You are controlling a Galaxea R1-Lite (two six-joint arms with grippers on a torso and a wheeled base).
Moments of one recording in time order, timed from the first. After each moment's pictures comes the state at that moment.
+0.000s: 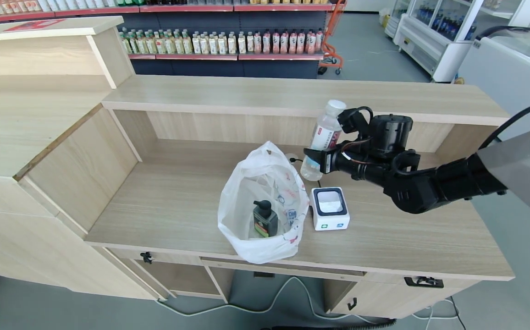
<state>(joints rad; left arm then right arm) 0.00 0.00 0.00 0.00 0.00 0.00 0.39 2.16 -1.36 -0.74 0.21 -0.04</state>
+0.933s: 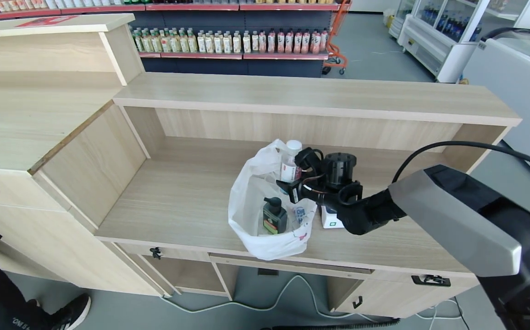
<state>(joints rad) 0.00 0.00 0.00 0.00 0.00 0.00 0.45 2.49 -1.57 -0.80 0.21 -0.20</state>
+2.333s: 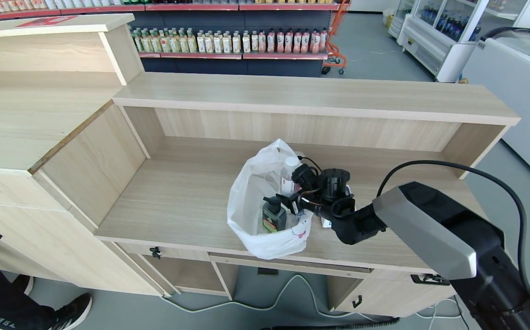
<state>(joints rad) 0.00 0.00 0.00 0.00 0.00 0.00 0.43 2.64 -1.67 -0.84 0.21 -0.29</state>
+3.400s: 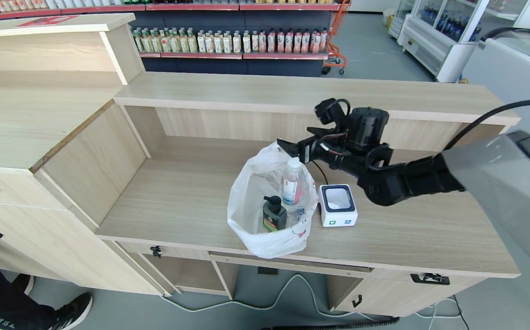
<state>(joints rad) 0.00 0.00 0.00 0.00 0.00 0.00 0.43 2.24 -1.55 -0.75 0.21 -0.11</state>
